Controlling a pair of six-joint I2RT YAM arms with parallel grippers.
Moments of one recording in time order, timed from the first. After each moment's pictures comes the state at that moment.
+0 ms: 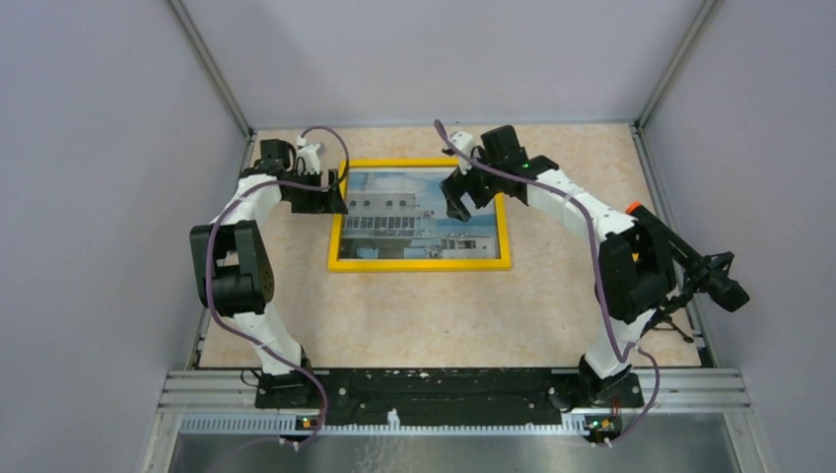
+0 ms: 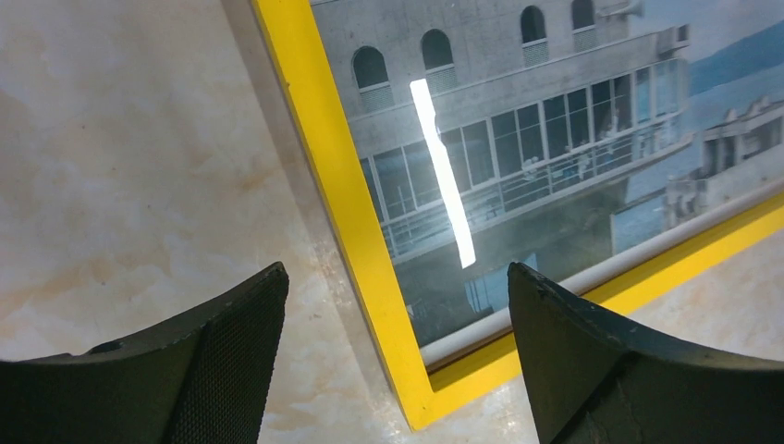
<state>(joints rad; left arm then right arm) 0.12 1.77 1.33 -0.57 0.52 0.12 0.54 1.77 1.47 -0.49 -0.36 -0.33</state>
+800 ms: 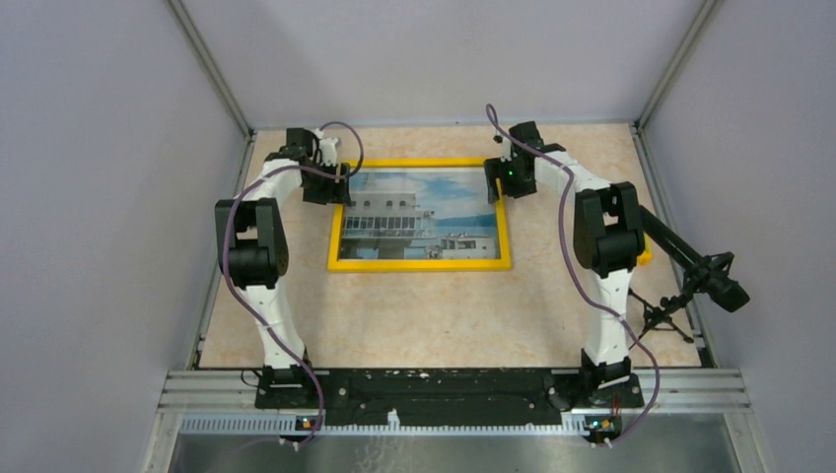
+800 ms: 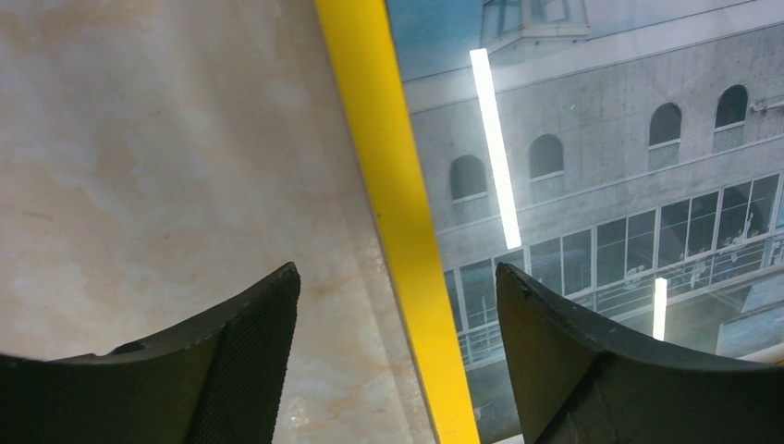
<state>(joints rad) 0.01 2.04 1.58 -0.59 0.30 0.13 0.27 2.17 1.70 -0.56 -0.13 0.03</state>
